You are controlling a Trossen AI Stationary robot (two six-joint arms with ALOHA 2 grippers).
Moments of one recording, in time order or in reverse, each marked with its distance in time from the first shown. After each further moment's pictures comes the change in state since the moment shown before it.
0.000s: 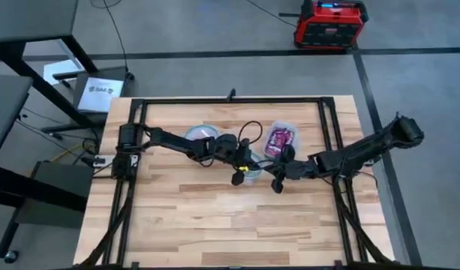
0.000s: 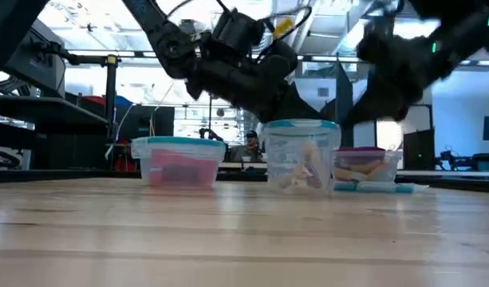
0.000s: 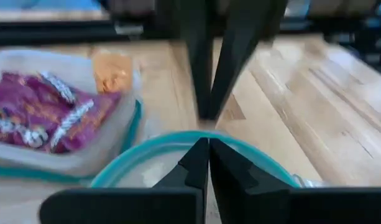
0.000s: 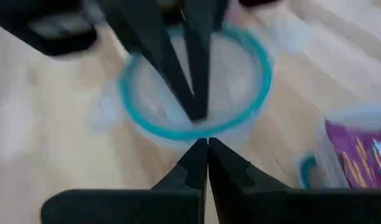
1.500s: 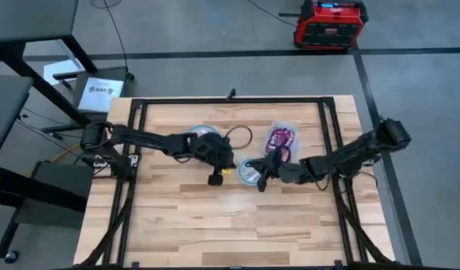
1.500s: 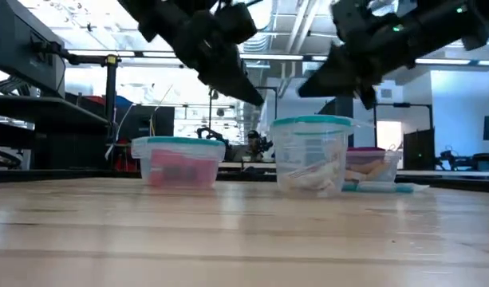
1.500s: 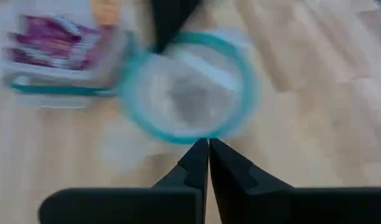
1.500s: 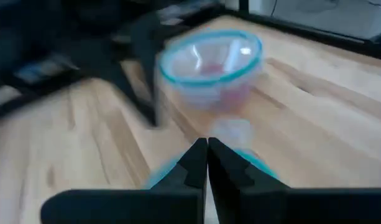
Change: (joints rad) left arm 0.008 -0.303 -0.091 -0.442 -0.132 0.127; right arm 0.034 0.302 0.070 0.433 0.234 0.063
